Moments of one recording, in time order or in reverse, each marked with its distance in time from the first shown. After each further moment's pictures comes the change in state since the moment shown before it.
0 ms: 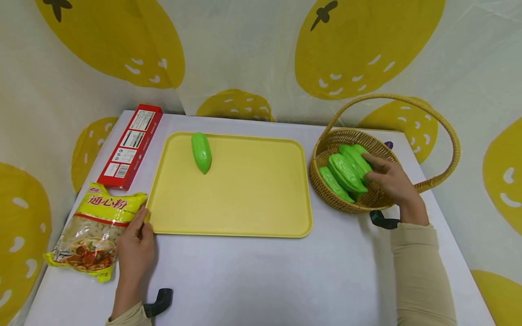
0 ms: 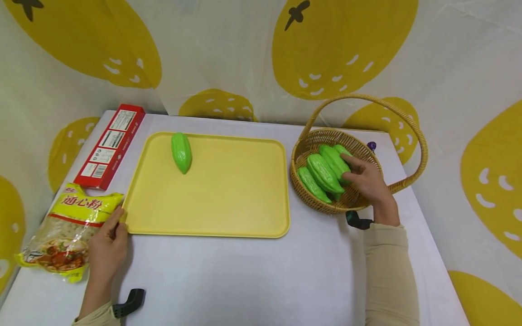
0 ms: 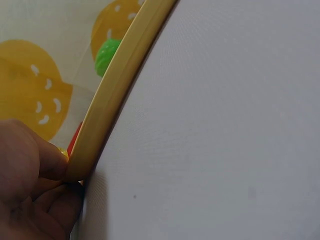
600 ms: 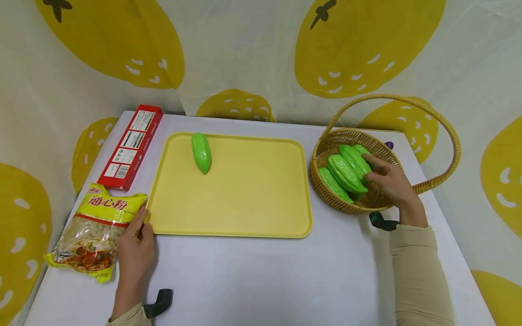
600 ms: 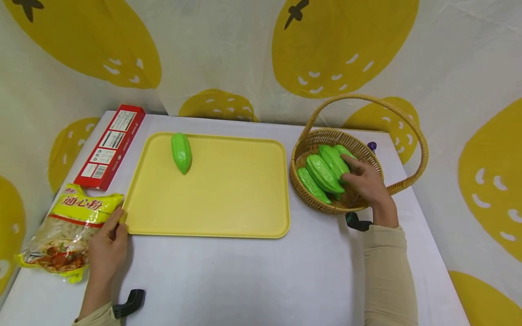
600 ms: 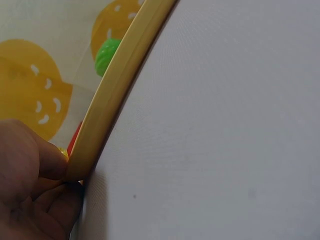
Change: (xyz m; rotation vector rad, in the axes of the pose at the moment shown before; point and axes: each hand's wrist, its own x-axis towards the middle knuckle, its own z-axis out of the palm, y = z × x) left_hand -0.001 0.002 0.000 -0.005 0.005 -0.006; right_hand -0.003 -0.001 0.002 -0.003 0.007 0.004
